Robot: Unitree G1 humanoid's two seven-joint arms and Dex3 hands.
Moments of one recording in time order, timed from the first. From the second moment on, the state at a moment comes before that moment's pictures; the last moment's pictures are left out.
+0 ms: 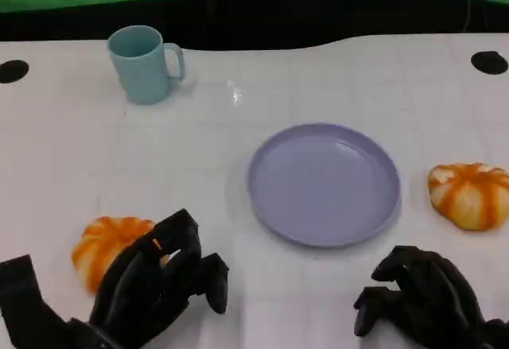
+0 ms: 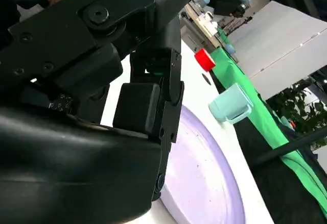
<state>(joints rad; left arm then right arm) -0.02 -0.02 0.11 0.31 -0.55 0.03 -0.77 -0.05 0.06 -0.15 0.39 0.47 0.11 0.62</state>
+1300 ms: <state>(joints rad) 0.01 0.47 0.05 -0.20 0.37 -0.24 -0.48 -0.02 0.06 -0.13 0.34 0.47 0.10 0.60</state>
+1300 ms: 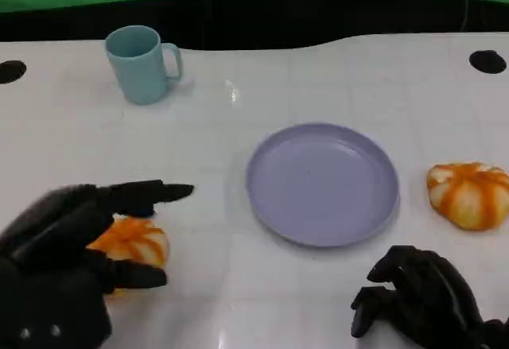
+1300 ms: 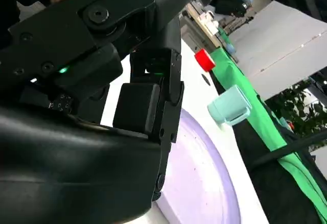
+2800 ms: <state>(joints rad) -0.27 0.49 -0.40 0.30 1.03 0.01 -0.20 -0.01 0.06 -0.12 0.33 0.47 0.11 0.60</state>
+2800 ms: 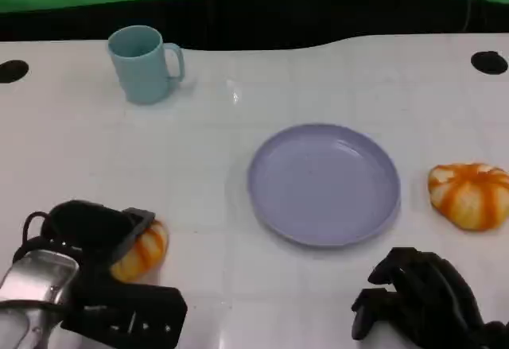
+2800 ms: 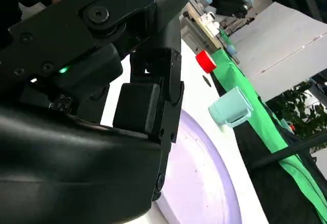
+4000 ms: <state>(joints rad) -0.30 0.41 -0.33 0.51 0.65 -0.29 0.27 -0.04 0.06 -0.13 0.36 0.47 0.11 0.60</state>
